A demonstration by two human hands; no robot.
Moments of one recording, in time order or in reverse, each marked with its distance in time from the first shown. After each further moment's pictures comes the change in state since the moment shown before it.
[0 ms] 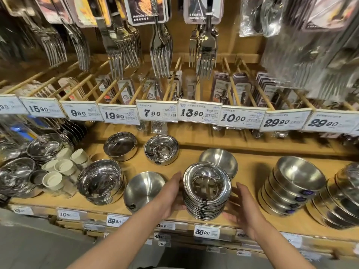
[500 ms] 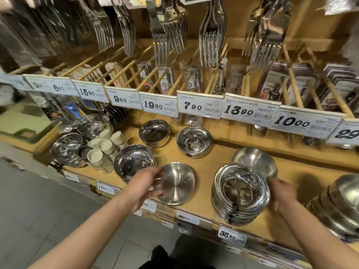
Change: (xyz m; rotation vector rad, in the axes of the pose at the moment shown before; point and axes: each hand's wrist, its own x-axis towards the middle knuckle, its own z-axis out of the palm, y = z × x) left_hand -0.065 0.013 -0.114 -0.074 0.334 0.136; right_hand 0.100 -0.038 0.006 -0.066 0.328 0.035
